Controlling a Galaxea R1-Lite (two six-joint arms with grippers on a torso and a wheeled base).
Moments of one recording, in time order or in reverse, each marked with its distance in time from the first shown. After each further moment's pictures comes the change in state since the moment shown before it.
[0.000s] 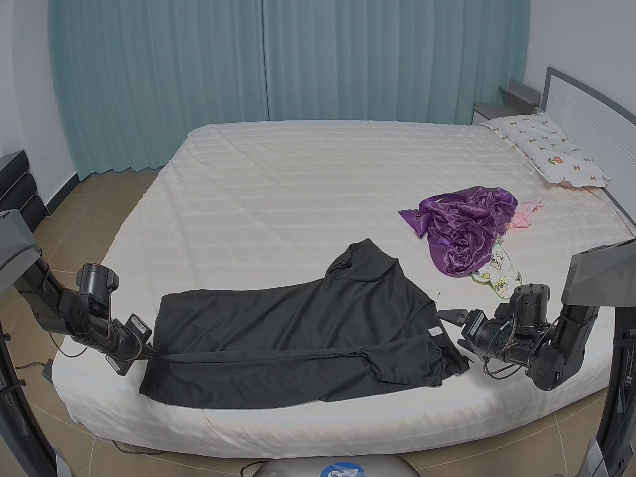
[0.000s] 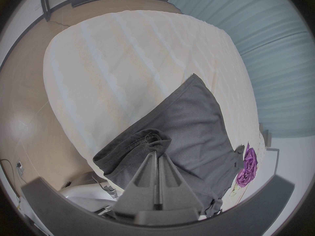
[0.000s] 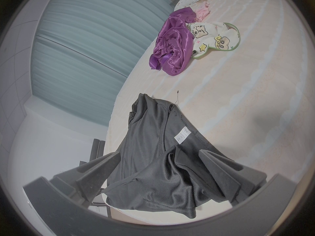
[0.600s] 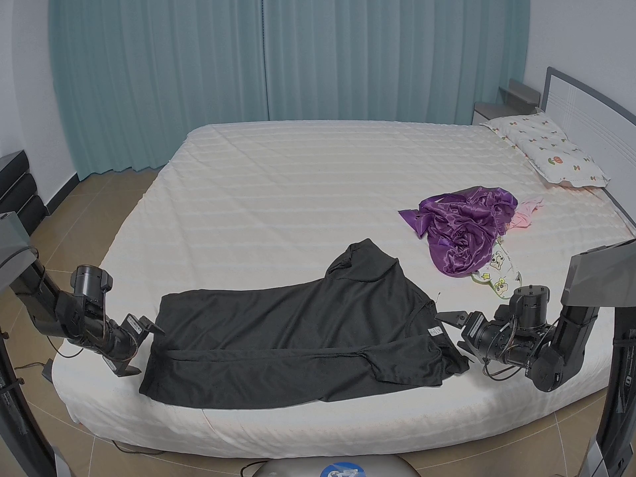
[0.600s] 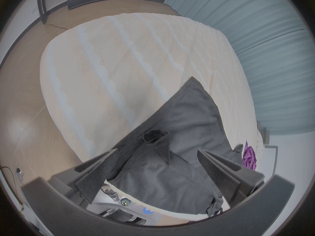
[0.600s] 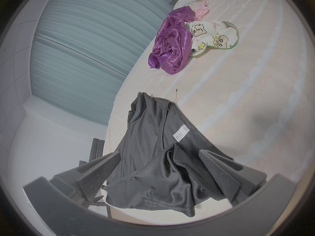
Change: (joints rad) left arm 0.032 -0.006 0.031 -0.042 -0.044 0.071; right arm 0.001 0.002 0.008 0.000 0.000 0.000
